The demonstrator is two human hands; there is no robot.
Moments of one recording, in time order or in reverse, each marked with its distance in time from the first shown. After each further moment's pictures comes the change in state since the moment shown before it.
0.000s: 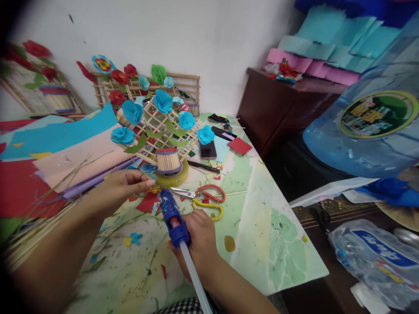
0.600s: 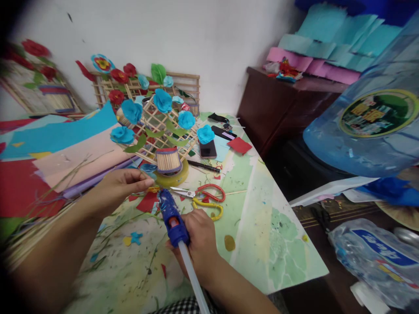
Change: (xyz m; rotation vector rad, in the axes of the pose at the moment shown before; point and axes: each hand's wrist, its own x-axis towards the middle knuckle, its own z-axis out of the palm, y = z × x) left_hand 0.001 -0.002 -0.001 -0.042 -0.011 -0.041; right_hand -0.001 -0.002 0.005 0.010 0.030 0.024
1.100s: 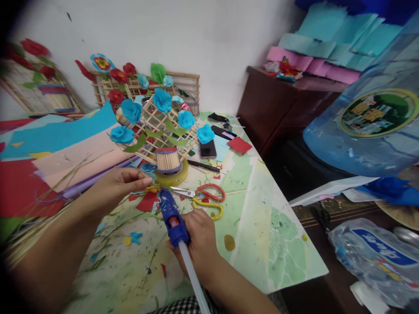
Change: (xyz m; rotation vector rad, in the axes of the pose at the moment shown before) left_hand -0.001 0.001 -0.003 -0.018 -0.006 0.013; right_hand 0.001 -0.001 -0.001 -0.012 0.023 -0.004
